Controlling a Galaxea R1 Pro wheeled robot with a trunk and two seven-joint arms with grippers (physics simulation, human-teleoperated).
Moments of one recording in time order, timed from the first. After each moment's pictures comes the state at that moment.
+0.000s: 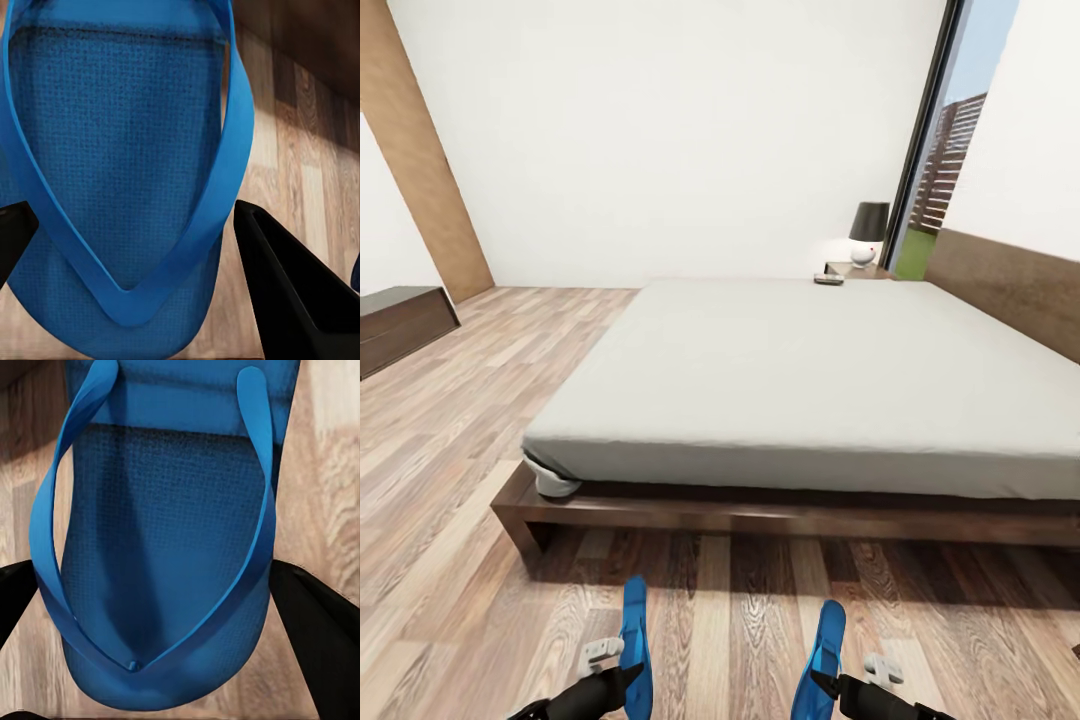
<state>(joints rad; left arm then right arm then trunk) -0.46 0.06 0.27 -0.16 0.08 -0.01 -0.73 -0.47 -0.13 -0.01 -0.11 -0.37 0.05 0.64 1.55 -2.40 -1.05</state>
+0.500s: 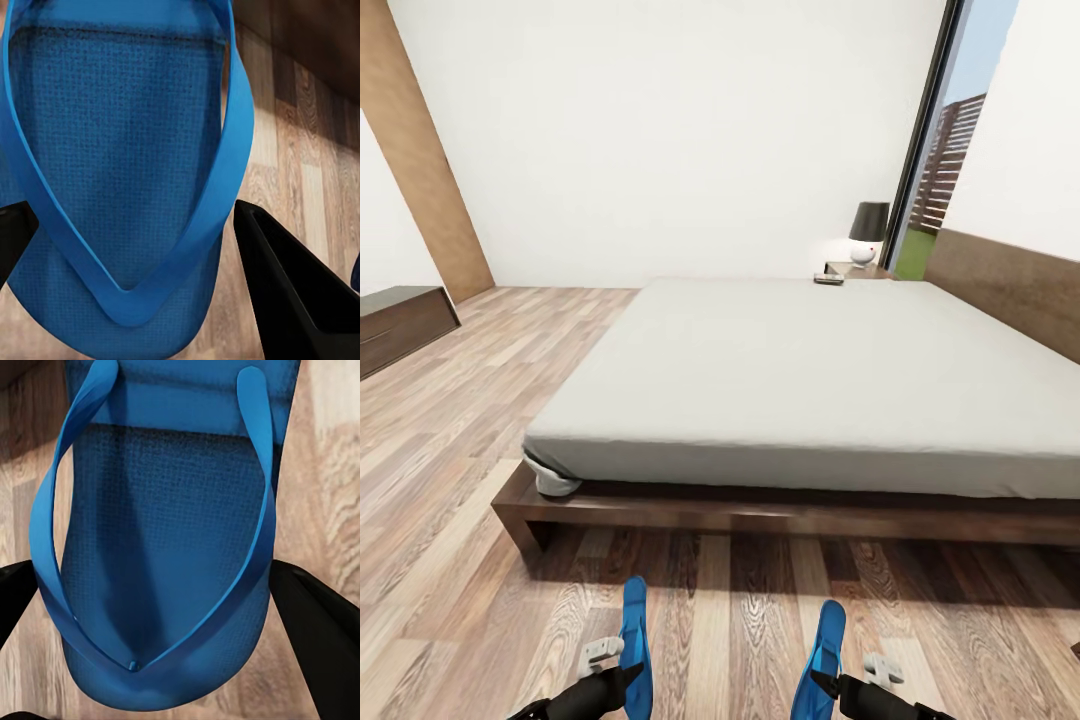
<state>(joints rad) -0.46 0.06 0.27 -0.16 0.08 -0.01 -0.73 -0.47 -0.13 -0.01 -0.11 -0.37 0.05 0.64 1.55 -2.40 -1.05</state>
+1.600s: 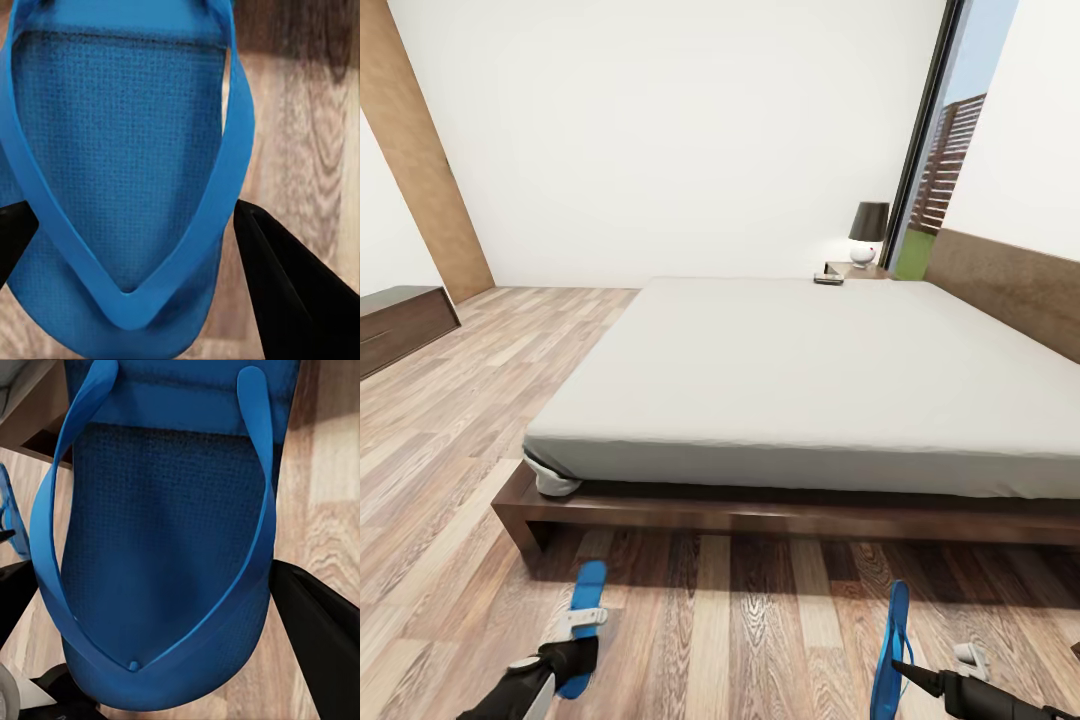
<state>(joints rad) -0.46 0.03 0.25 -0.38 -0.13 0.12 -0.13 -0.47 -0.43 -0.01 -0.11 -0.38 0.07 1.19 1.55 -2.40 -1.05</state>
